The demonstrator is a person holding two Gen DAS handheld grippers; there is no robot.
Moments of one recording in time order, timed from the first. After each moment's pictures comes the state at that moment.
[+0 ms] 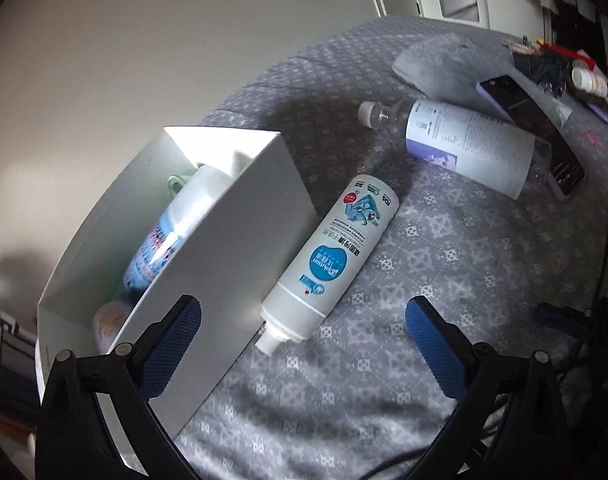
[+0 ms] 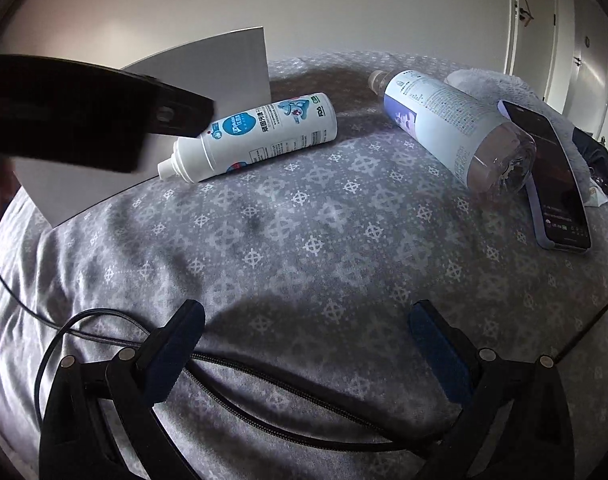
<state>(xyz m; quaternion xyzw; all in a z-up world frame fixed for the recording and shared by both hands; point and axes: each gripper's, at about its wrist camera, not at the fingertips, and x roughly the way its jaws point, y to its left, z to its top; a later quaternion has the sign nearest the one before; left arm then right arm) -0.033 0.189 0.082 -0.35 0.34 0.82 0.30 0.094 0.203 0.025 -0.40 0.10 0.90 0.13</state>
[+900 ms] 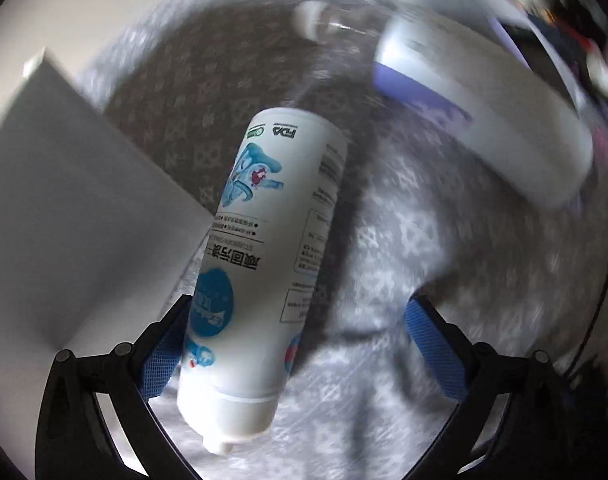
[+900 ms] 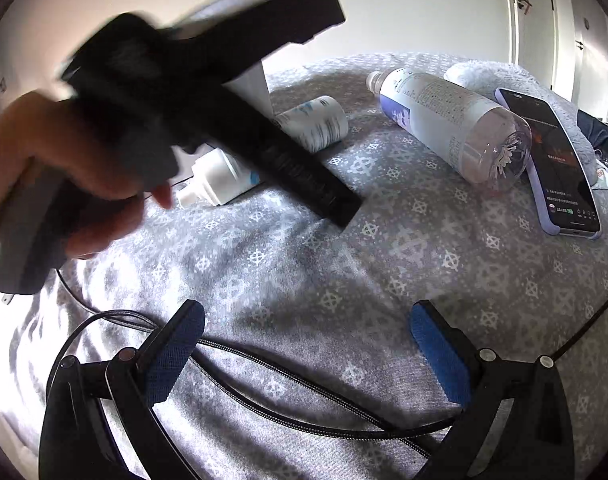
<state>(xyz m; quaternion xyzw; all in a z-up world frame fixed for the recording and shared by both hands) -0.082 0.246 0.019 -0.54 0.27 0.72 0.34 0.102 0.205 0.028 -0.38 0.13 0.91 0.11</state>
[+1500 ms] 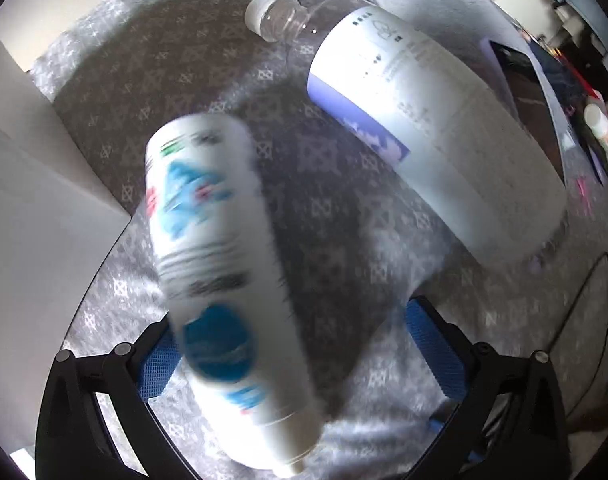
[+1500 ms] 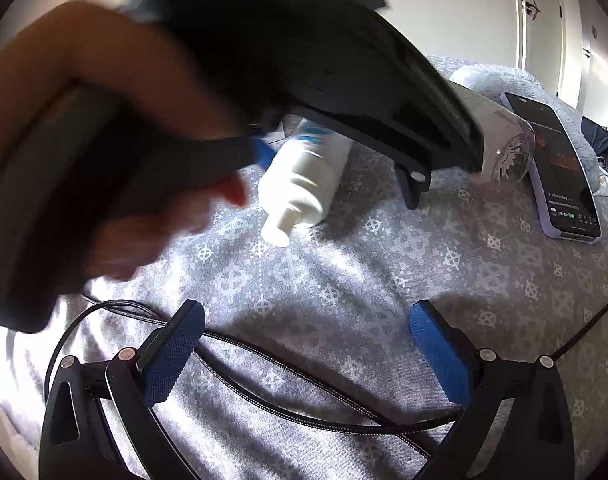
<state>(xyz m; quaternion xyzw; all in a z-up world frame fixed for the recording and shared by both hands) -0.057 0.273 0.015 -0.57 0.23 0.71 0.34 0.104 0.196 0.030 -0.38 0.12 0.91 0.11</state>
